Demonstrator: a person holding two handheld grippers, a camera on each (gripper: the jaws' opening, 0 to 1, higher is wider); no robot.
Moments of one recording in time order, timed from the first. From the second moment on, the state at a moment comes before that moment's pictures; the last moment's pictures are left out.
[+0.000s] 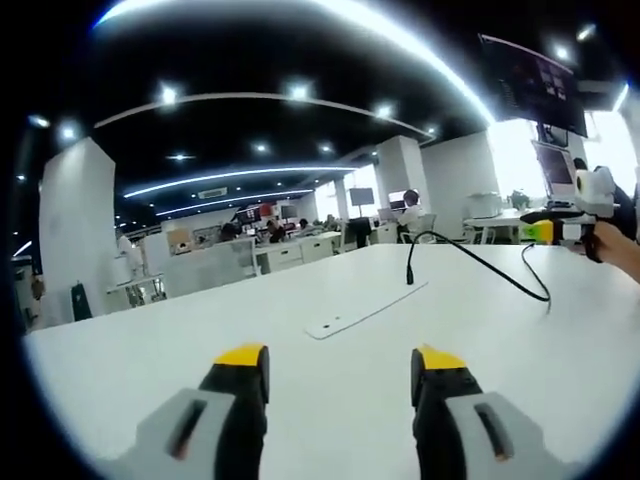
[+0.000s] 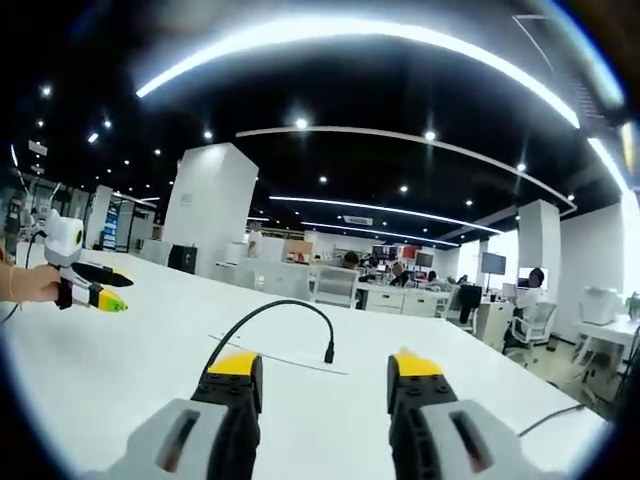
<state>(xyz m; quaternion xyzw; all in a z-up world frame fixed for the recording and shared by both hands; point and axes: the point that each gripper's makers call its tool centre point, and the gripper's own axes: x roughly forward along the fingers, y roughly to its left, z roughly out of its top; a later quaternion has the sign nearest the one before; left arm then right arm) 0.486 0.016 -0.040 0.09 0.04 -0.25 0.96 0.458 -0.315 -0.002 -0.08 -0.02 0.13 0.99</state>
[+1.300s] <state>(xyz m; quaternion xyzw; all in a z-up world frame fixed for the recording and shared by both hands) 0.523 -0.041 -0.066 0.10 0.02 -0.32 0.94 0.519 -0.304 -0.033 -0.04 0.03 0.13 0.99</state>
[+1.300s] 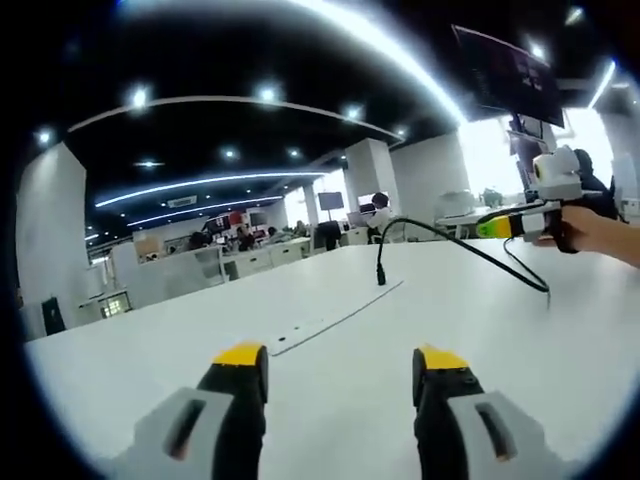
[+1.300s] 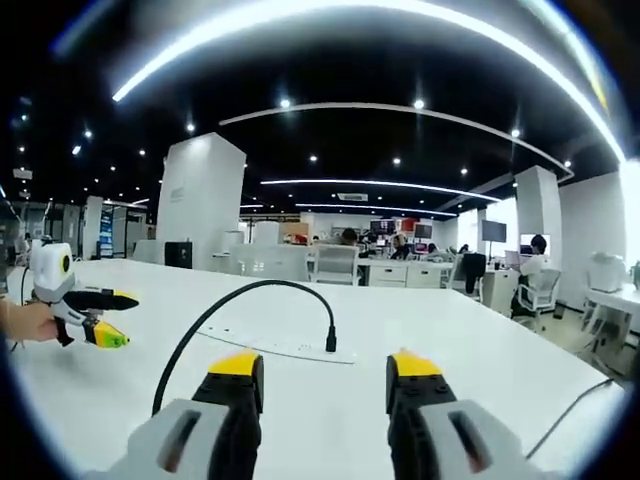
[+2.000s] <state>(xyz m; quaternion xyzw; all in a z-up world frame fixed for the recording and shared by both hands) 0.519 -0.081 -0.074 0.12 0.02 -0.36 0.92 0.555 -0.298 -0.041 -0.03 0.04 0.13 0.99</state>
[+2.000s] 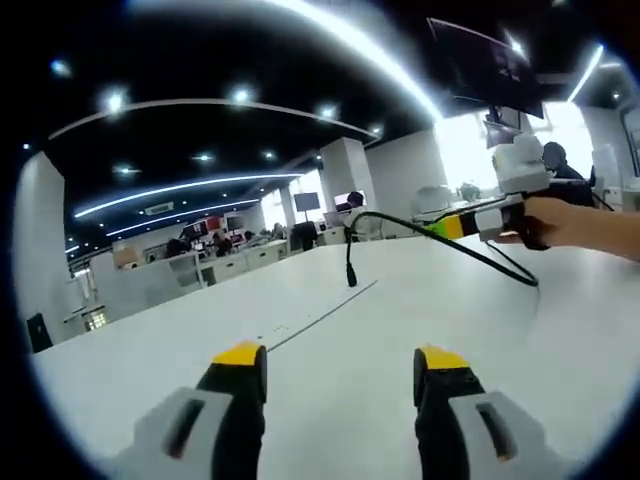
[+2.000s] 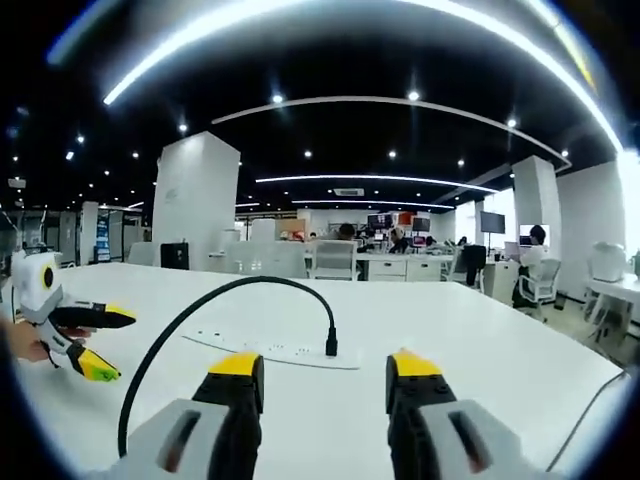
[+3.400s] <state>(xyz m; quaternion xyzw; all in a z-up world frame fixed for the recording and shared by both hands) 0.545 -0.123 -0.086 0.11 0.01 -0.39 0.92 0.606 -0.283 -0.057 -0.07 0.03 0.13 0.99</state>
